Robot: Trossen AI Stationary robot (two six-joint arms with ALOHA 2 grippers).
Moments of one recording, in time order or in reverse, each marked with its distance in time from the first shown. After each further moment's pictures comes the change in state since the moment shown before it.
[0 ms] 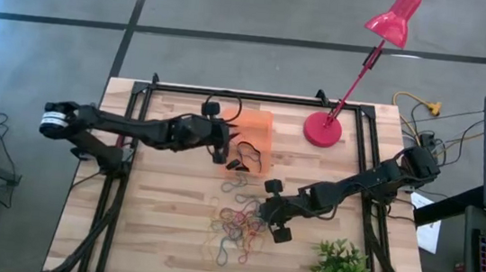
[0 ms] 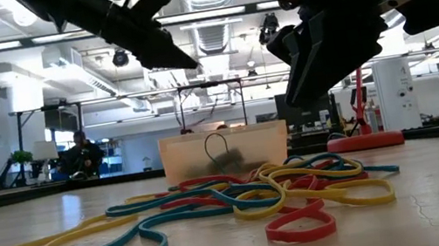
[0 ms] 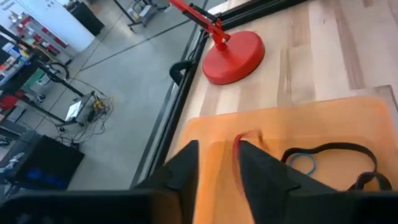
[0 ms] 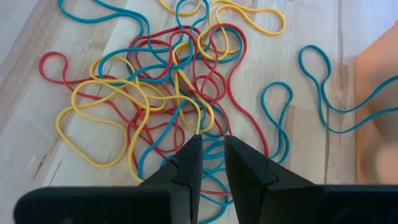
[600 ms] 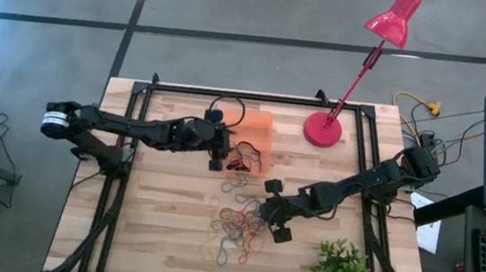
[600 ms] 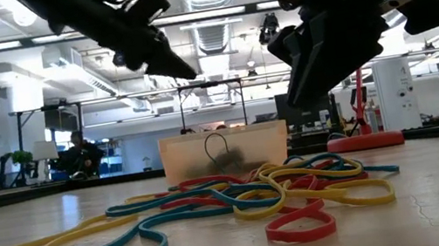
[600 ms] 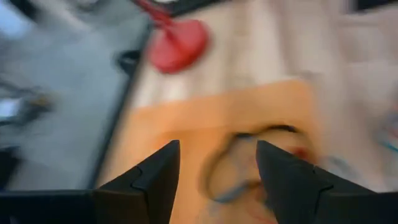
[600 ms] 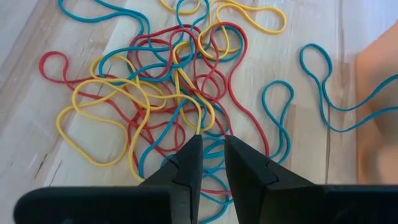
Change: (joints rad) left arm -0.019 0.000 0.003 -0.131 0.178 -0.080; right arm 0.001 0.000 0.000 -0.006 -0.002 0.004
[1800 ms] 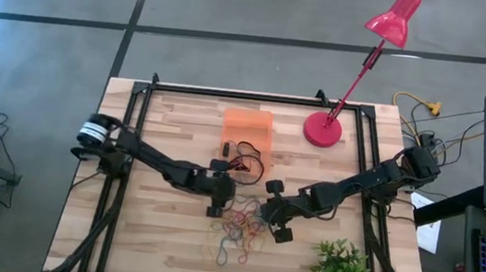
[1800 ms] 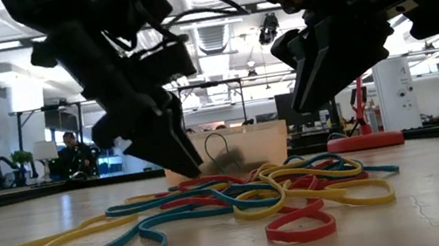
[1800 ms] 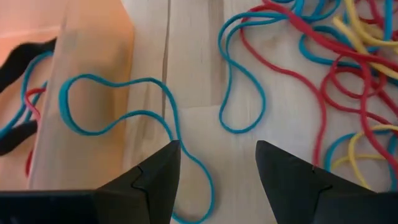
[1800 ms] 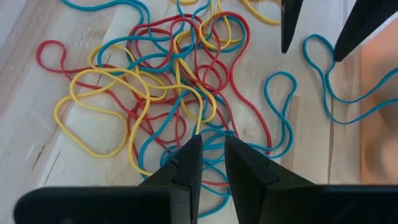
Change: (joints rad) left arm -0.298 0.389 0.051 -0.044 -0.041 -0.393; right arm 0.001 0.000 -0.011 -0.005 0.000 0.001
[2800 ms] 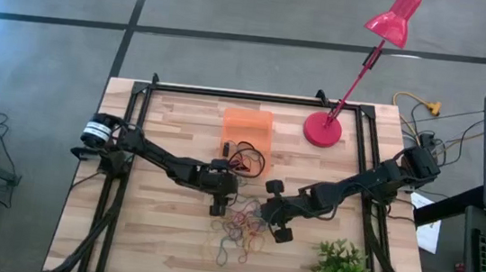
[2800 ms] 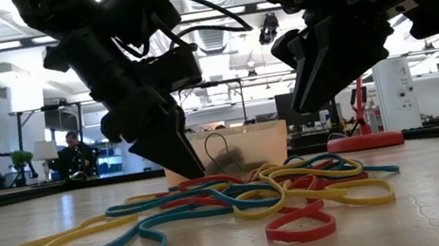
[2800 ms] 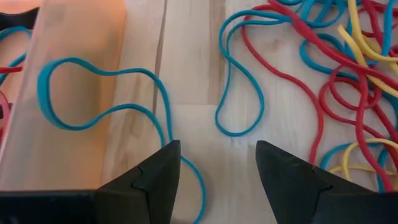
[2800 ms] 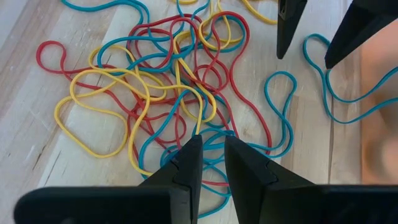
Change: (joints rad) left arm 0.038 0.017 0.012 -0.003 0.105 -0.074; right arm 0.000 0.000 0.000 0.000 0.000 0.006
